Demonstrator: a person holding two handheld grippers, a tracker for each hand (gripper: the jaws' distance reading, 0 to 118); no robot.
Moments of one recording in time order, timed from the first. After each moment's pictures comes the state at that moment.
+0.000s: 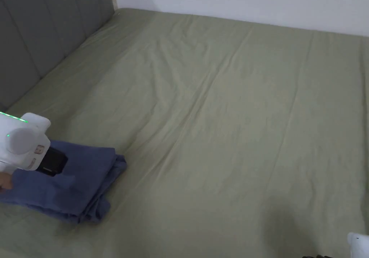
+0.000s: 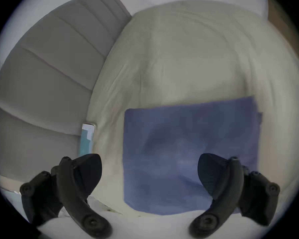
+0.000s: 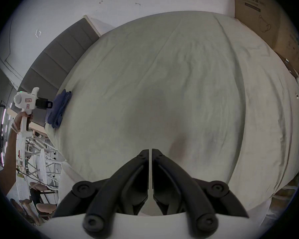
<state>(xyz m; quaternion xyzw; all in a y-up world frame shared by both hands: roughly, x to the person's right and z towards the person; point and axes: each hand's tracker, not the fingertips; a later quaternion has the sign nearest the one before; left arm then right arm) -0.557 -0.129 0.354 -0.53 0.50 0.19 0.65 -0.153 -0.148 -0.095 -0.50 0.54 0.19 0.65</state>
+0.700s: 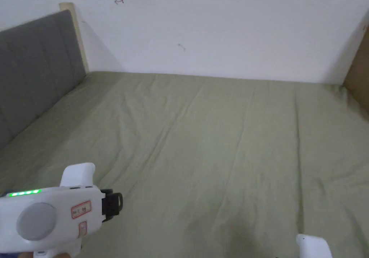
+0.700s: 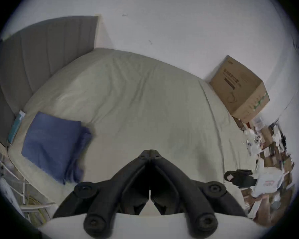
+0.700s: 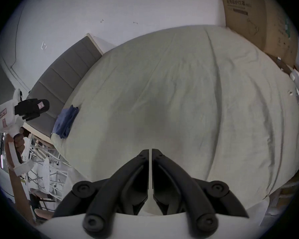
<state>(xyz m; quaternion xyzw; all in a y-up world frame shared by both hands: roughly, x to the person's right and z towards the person) -0.327 -0.030 0.193 -0.27 0.39 0.29 0.83 -0.108 -0.118 -0.116 -0.45 0.56 0.13 0.68</state>
